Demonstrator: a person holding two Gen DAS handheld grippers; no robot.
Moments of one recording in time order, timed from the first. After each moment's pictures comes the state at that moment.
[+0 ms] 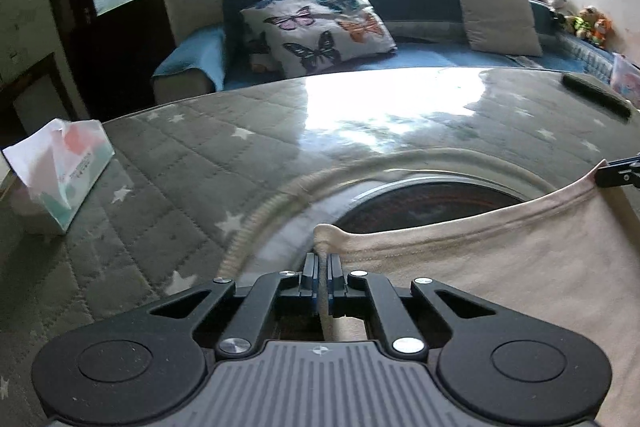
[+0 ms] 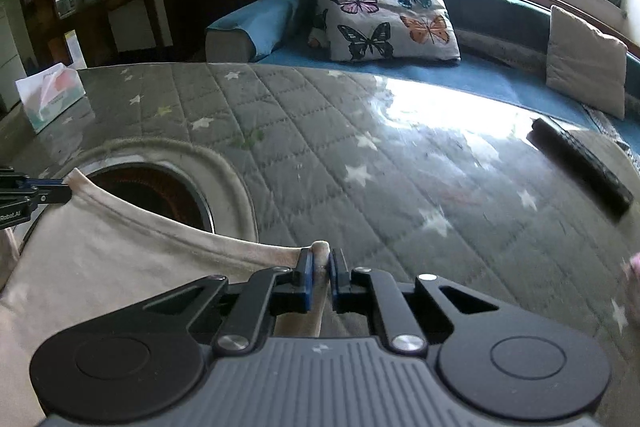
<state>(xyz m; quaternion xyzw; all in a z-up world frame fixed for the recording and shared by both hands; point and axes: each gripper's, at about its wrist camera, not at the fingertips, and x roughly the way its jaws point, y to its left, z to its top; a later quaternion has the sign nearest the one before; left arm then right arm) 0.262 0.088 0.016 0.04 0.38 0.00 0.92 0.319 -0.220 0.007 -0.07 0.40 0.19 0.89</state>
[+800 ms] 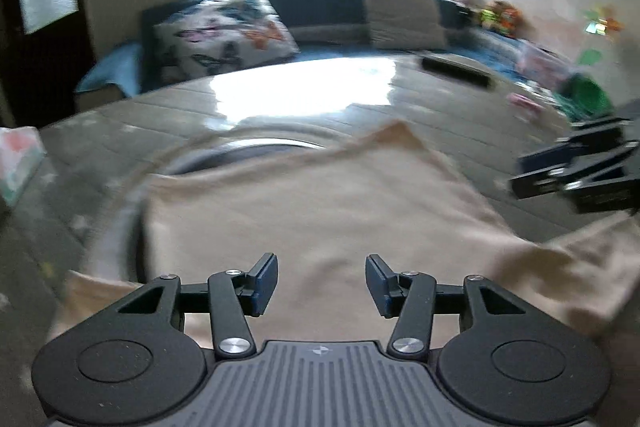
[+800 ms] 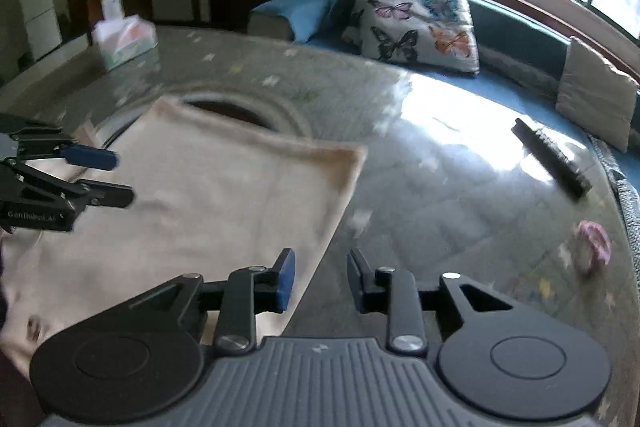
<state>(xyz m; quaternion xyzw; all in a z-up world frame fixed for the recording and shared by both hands) 0.142 -0.009 0.042 0.04 0.37 -0.15 0.91 0.192 -0.241 0.043 -0.14 0.40 0.23 0.88</state>
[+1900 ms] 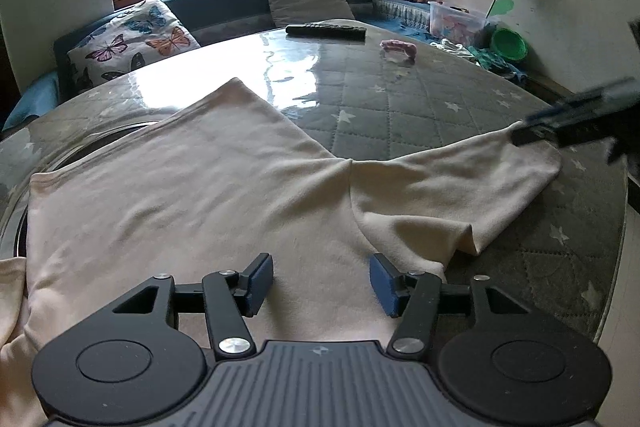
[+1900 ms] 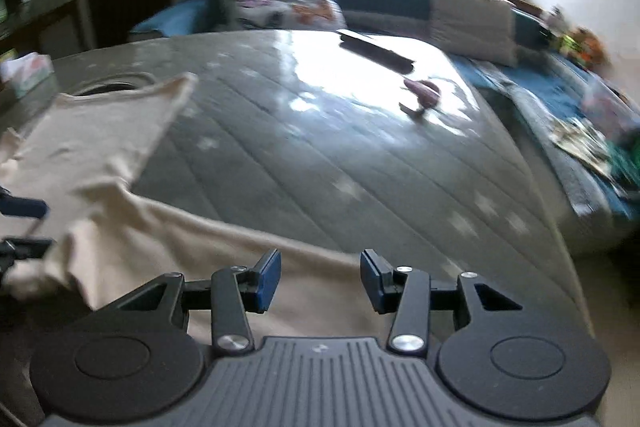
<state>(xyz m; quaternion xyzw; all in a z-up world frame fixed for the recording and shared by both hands) 0.080 -0.088 0.013 0.10 0.37 -0.24 0.89 0.086 -0.396 0.018 -0.04 0.40 0.04 0.91</state>
